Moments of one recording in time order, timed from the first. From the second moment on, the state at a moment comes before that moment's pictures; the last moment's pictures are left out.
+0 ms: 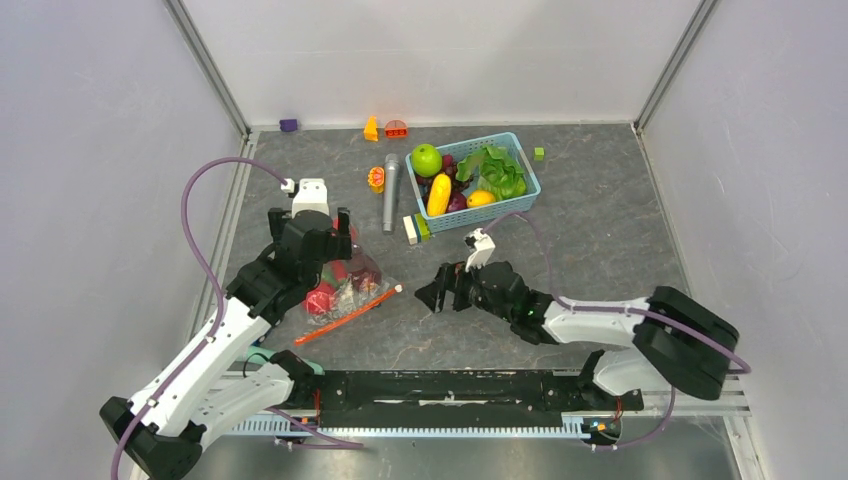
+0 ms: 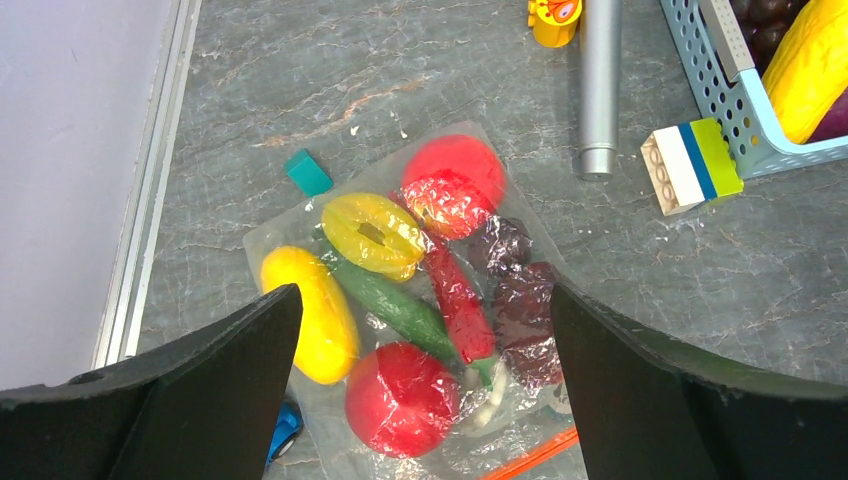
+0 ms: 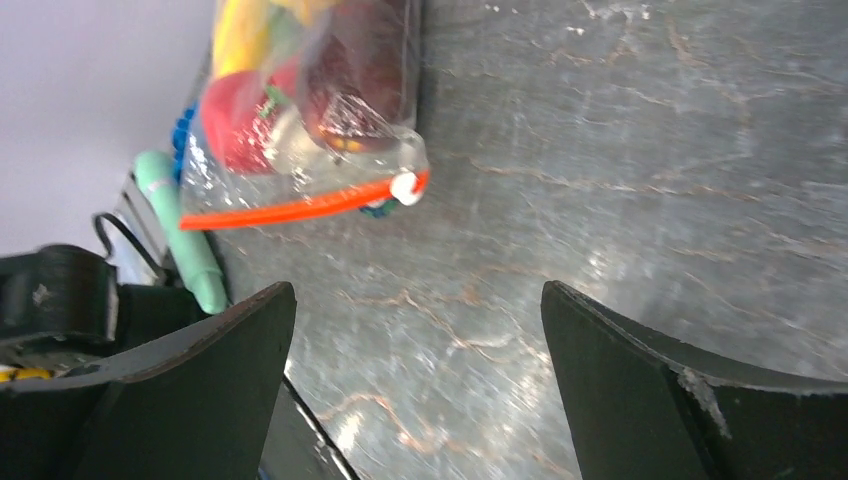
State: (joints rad) left arm -0.59 0.85 0.91 -0.65 -0.65 -0.27; right arm 0.96 1.32 0.45 0.50 0.06 0.69
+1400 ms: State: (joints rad) left arm -0.59 0.88 0.89 -0.64 -0.64 -0.27; right arm 1.06 1.94 0.53 1.22 0.18 1.44
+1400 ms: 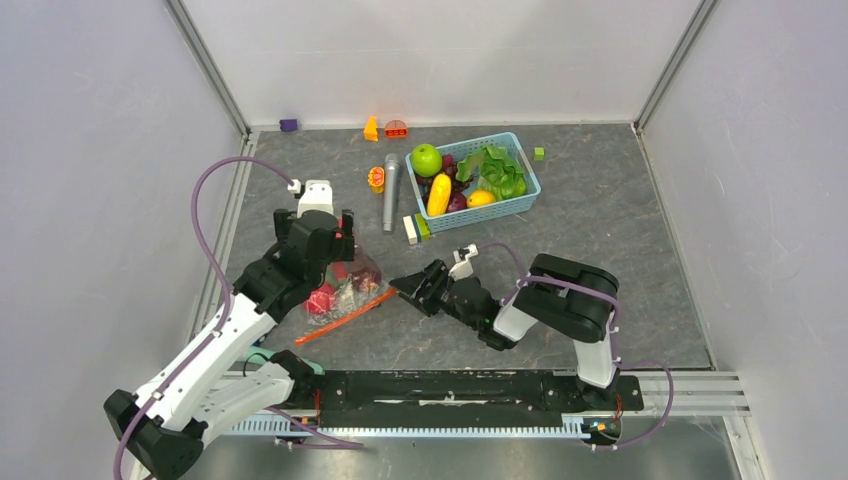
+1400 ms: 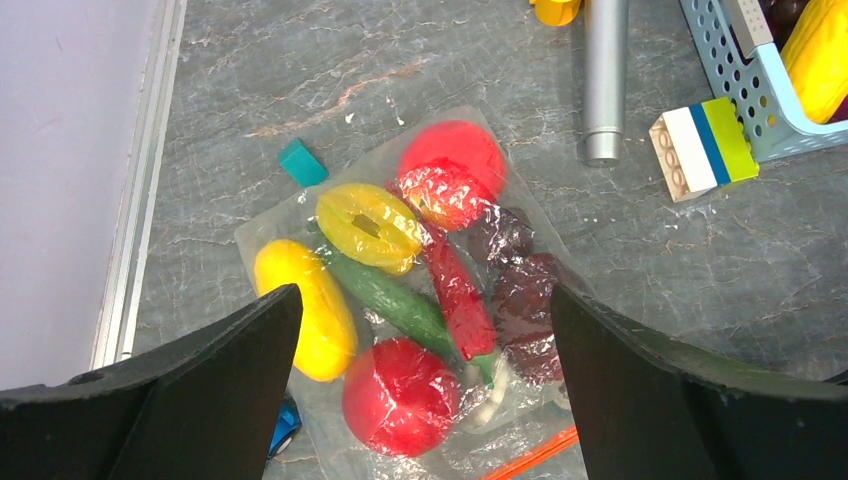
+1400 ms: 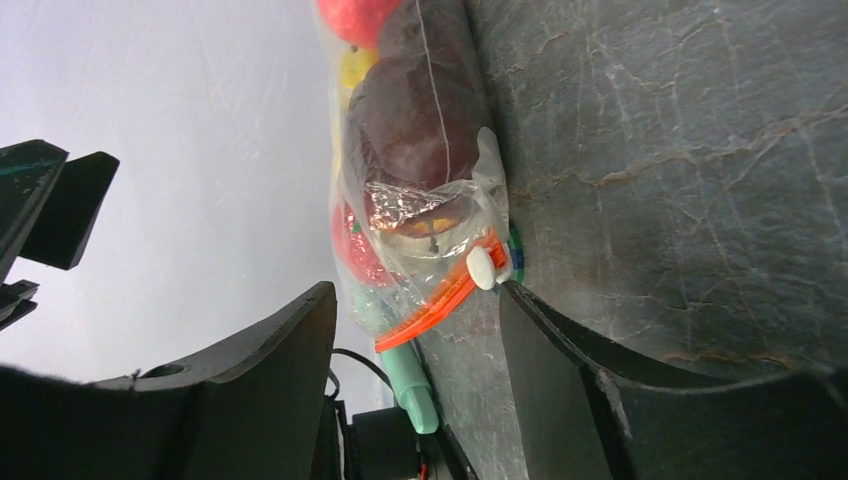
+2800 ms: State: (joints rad) left arm -0.59 0.88 0.89 -0.62 -0.62 -0.26; right arm 0.99 1.79 0.75 0.91 0.08 0.82
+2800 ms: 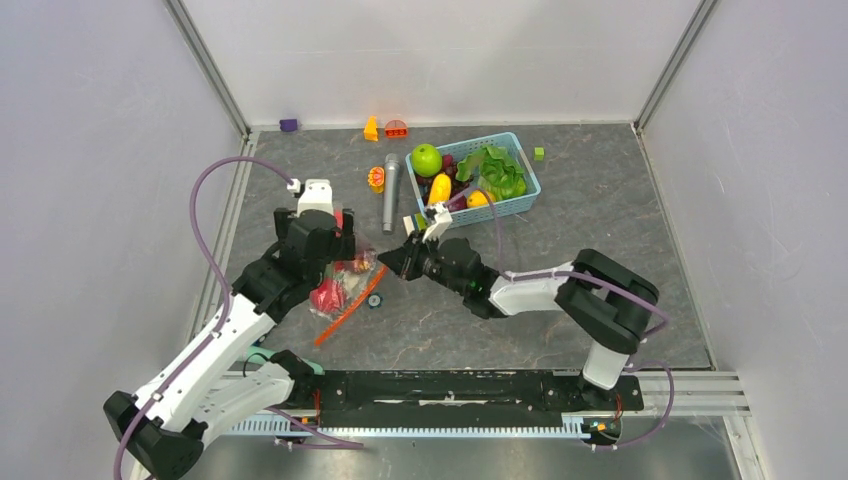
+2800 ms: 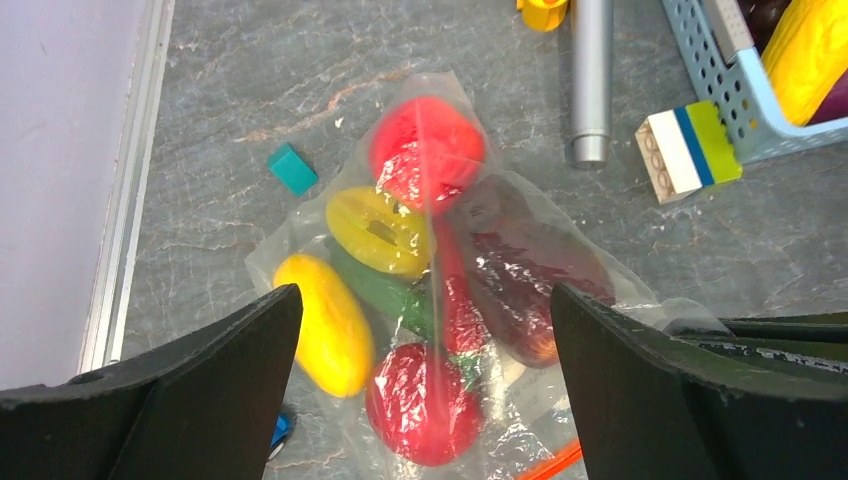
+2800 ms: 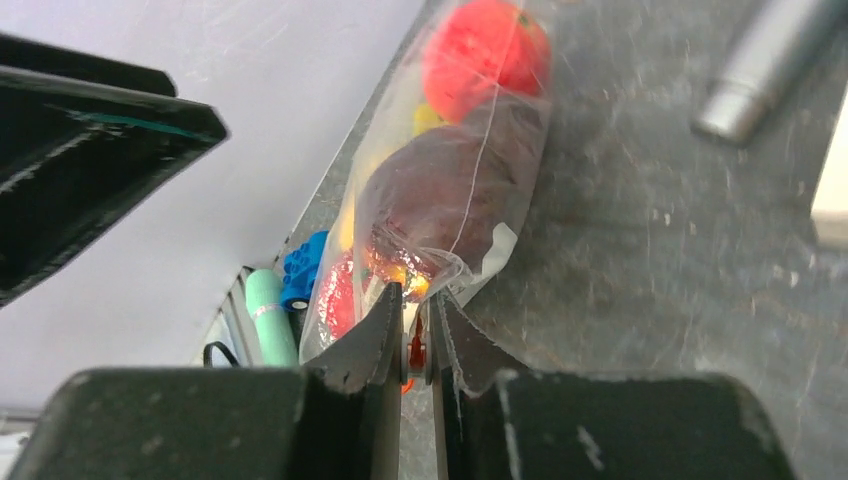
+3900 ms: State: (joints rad) left arm -0.59 0.71 1.05 -0.51 -0.08 -0.01; right arm 0.86 1.22 1.27 -0.59 -0.23 -0.28
